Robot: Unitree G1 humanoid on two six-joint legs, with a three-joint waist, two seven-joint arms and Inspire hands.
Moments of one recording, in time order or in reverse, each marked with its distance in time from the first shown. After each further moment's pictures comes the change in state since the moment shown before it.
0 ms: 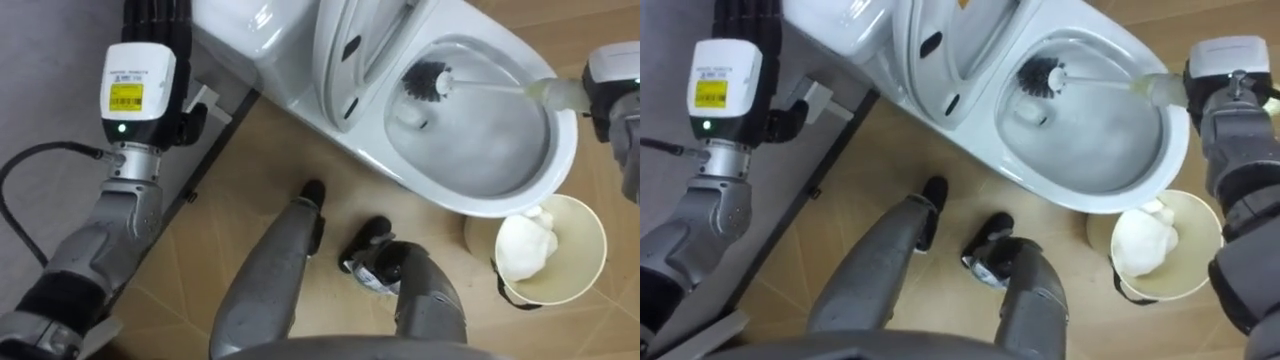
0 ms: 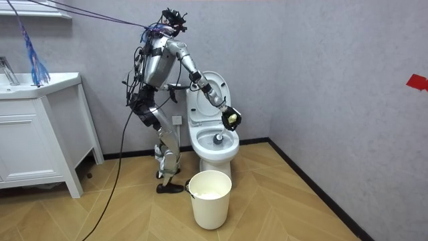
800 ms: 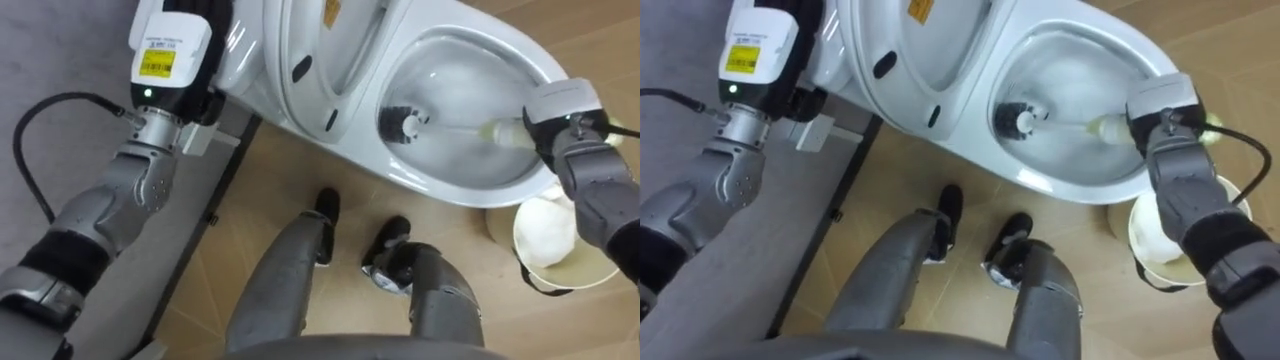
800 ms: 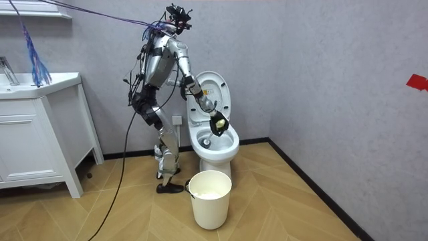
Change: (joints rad) left arm -0.150 0.046 -0.107 0.045 -0.096 -0.063 -0.120; right arm 0.214 0.001 -0.003 -0.461 -0.191 0.176 0.258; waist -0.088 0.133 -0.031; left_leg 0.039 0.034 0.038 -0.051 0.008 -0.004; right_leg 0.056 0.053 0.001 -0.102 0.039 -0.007
